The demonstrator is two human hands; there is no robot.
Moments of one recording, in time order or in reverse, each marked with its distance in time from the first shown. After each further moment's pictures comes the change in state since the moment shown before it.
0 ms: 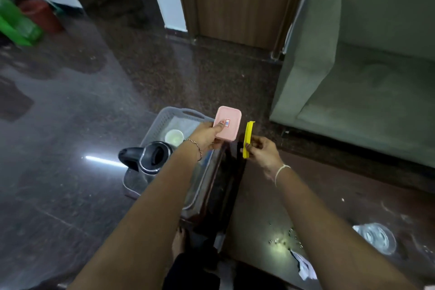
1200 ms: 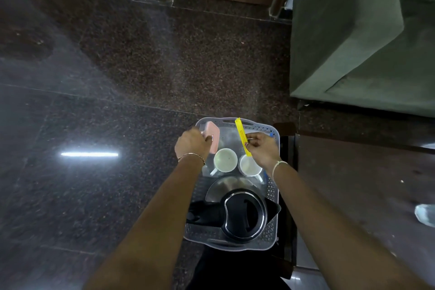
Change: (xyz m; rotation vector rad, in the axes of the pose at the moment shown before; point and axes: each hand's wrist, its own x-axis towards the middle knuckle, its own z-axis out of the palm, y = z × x) left_hand 0.181 -0.038 -0.219 1.122 0.262 0.081; right_hand 0.134 0.033 0.210 -0.364 0.210 0.158
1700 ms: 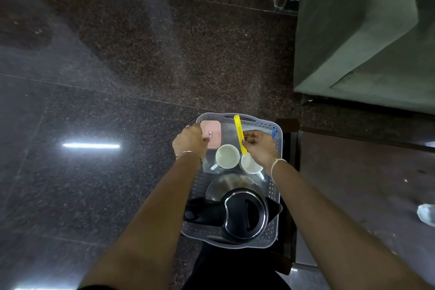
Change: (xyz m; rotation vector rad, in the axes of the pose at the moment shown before) left_hand 0.006 -0.010 0.006 0.102 -0.028 0.060; right_hand -0.003 -0.006 0.009 0.099 -0.011 0.008
